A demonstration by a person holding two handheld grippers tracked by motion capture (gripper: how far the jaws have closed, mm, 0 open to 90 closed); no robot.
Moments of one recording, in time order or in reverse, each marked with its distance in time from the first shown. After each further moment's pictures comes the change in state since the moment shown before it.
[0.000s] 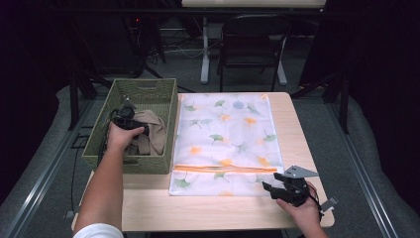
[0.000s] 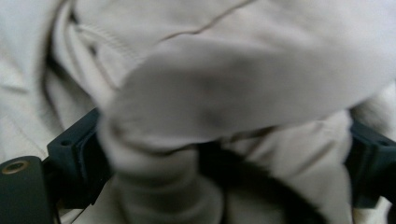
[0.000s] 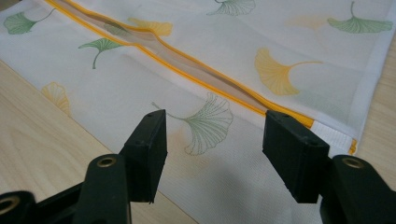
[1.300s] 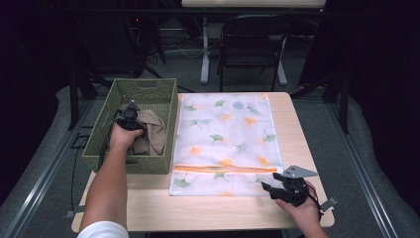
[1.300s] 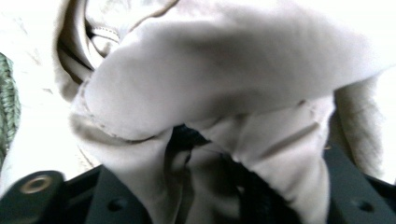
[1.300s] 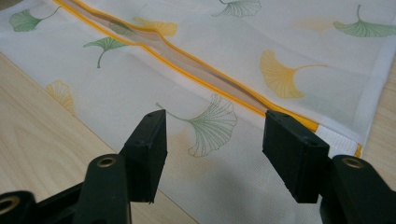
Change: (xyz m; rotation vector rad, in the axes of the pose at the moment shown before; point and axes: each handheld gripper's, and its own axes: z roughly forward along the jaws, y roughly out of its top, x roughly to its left) left arm -0.009 -0.003 0.000 0.009 0.088 0.035; right arm 0.001 0.001 0.001 -0.001 0.012 -0.018
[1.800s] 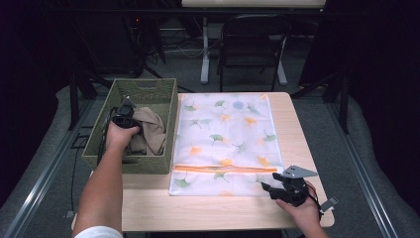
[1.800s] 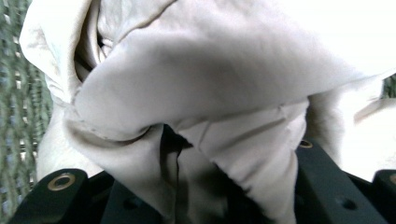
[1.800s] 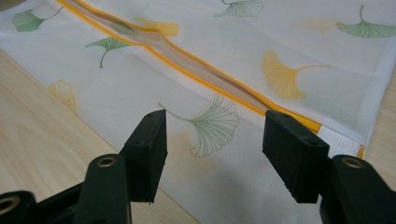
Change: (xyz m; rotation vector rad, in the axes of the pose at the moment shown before) left arm 0.005 -0.002 -0.026 -0.050 -0.020 -0.019; right arm 0.000 0.000 0.000 0.003 0.005 -0.004
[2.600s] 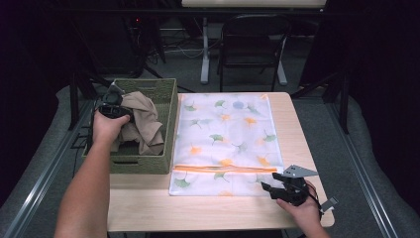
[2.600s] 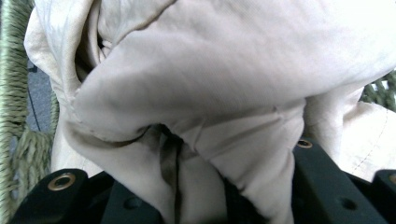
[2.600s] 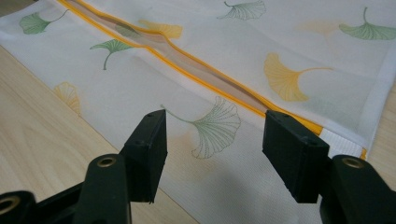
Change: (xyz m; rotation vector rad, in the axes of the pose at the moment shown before) left arm 0.002 0.005 -0.072 -0.125 -0.003 -0.013; right arm -0.002 0.001 -0.001 -0.007 0.016 0.001
